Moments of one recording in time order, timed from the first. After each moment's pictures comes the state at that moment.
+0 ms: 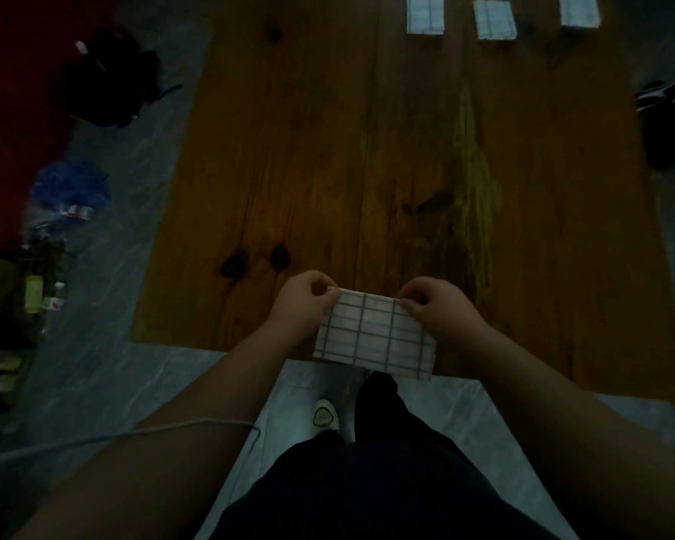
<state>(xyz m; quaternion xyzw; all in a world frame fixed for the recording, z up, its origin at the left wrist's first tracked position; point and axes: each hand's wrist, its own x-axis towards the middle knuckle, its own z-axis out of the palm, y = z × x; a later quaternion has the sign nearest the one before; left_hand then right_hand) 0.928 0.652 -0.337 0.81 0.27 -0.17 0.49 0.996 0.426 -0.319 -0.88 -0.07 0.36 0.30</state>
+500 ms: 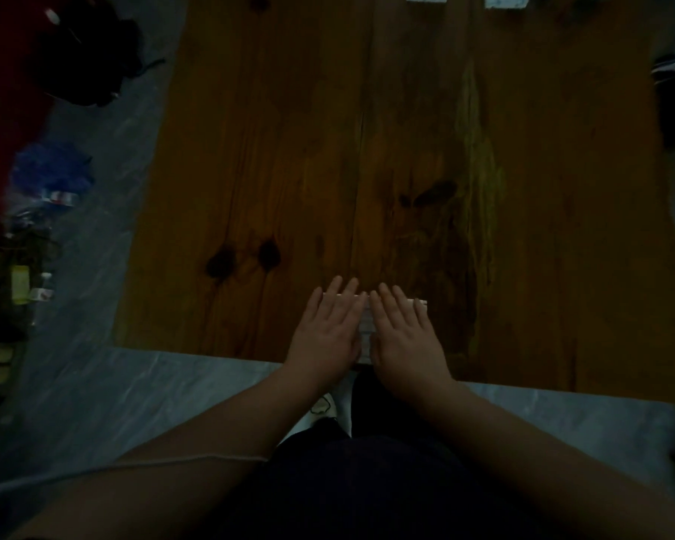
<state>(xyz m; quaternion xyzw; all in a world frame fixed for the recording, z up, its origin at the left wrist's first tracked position) 0.895 0.607 -0.392 0.98 -0.06 -0.14 0.09 0.932 0.441 -0.377 -0.93 -0.27 0.24 0.06</state>
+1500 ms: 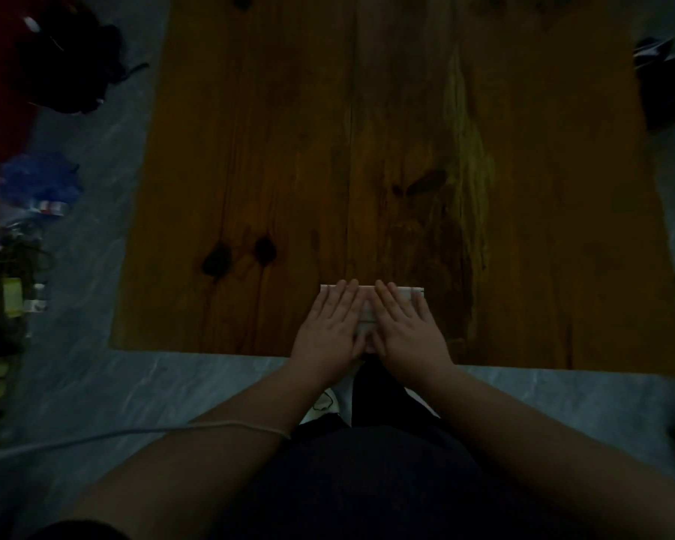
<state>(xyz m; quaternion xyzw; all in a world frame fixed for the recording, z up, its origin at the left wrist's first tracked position) 0.886 0.604 -0.413 0.97 -0.08 -0.19 0.09 0.930 0.432 -0.397 -0.93 -0.29 0.24 0.02</state>
